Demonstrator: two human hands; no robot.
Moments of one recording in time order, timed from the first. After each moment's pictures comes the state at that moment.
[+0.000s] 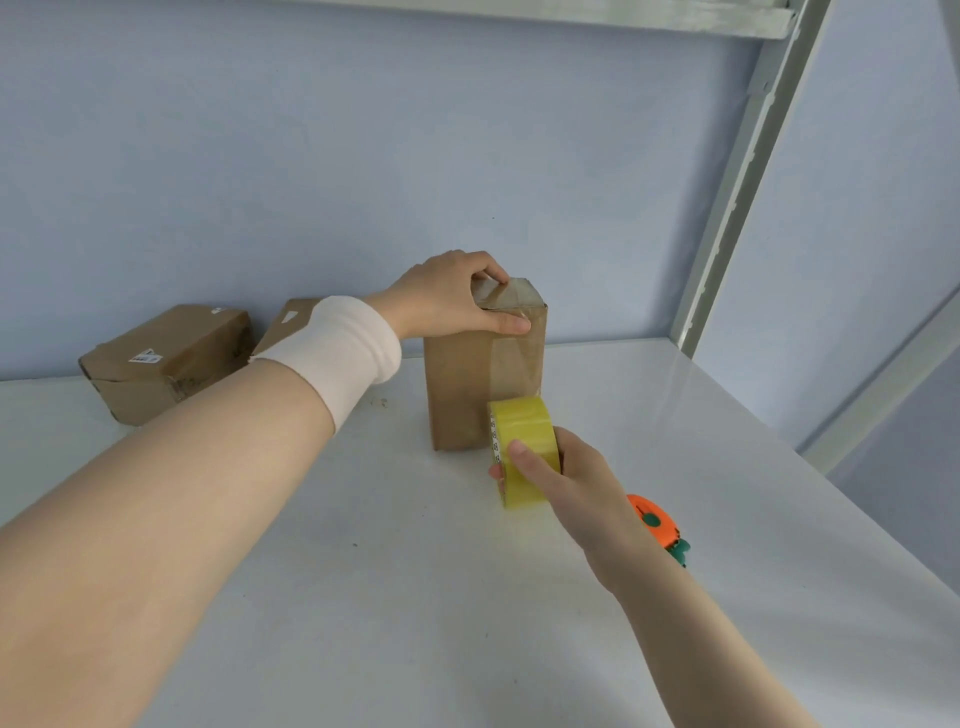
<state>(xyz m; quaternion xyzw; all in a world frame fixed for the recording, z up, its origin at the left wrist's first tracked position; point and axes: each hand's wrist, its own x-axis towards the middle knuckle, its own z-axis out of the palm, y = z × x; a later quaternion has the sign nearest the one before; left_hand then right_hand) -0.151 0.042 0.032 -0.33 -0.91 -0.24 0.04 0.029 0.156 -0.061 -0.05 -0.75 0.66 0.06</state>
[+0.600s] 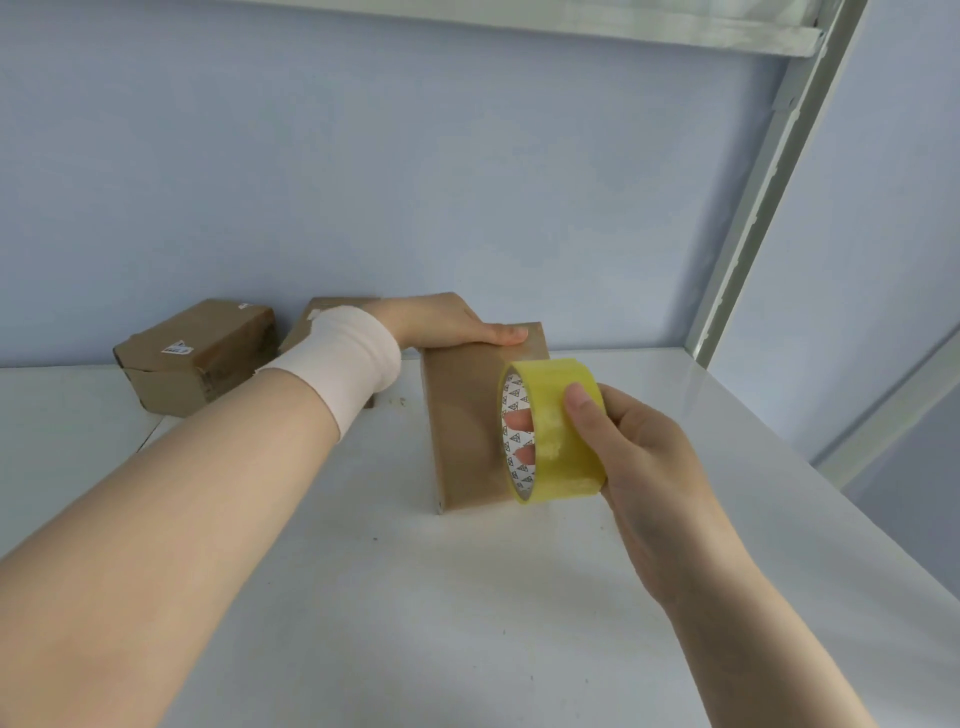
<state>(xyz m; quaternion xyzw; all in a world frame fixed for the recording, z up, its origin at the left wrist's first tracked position) -0.141 0.018 0.029 -0.25 -0.91 -0.28 -0.16 0.058 0.147 -0.010 0.03 -0.67 0.74 0.11</state>
